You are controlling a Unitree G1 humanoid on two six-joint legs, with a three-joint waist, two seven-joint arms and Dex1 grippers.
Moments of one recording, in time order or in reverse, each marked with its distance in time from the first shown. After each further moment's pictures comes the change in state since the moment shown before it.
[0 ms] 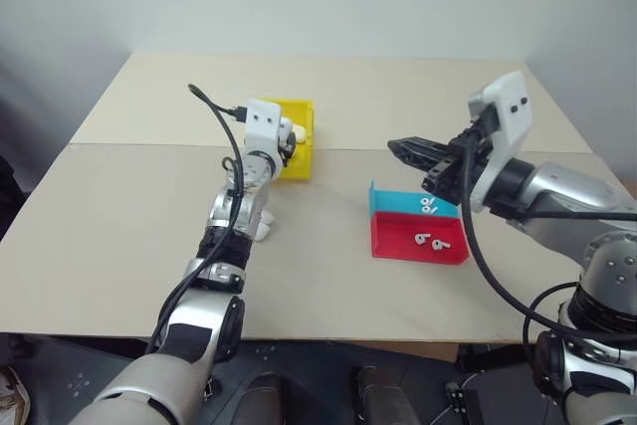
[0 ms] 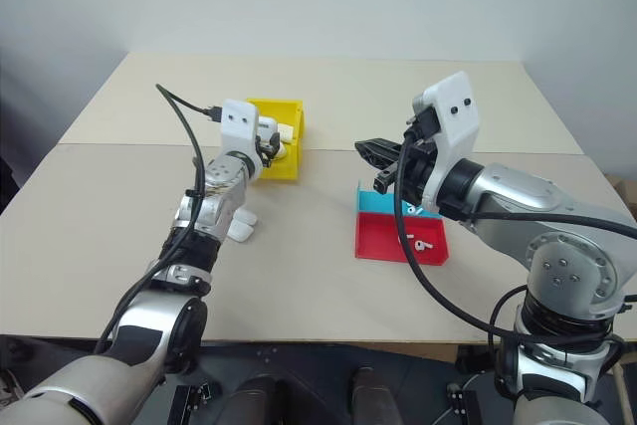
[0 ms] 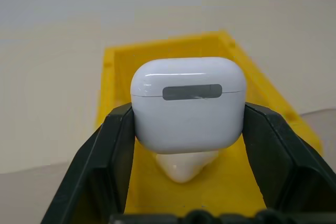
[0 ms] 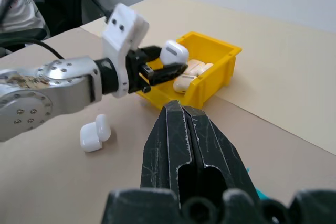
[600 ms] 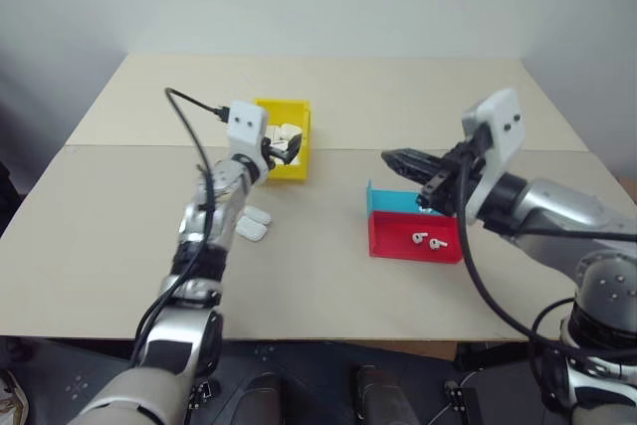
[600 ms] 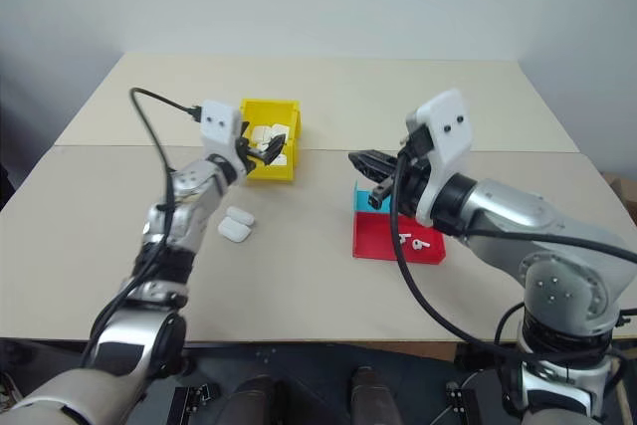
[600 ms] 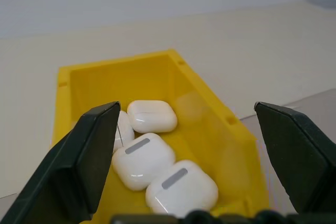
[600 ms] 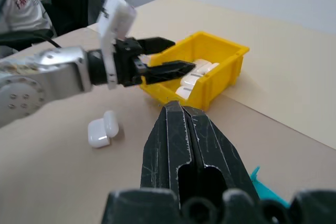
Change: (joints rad) left arm 0.239 0.167 0.016 -0.435 -0.167 0.050 -0.397; right arm 0.142 -0.028 0.074 -0.054 -0.031 -0.161 0.038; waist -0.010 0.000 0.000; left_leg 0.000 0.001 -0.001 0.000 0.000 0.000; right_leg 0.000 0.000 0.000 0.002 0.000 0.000
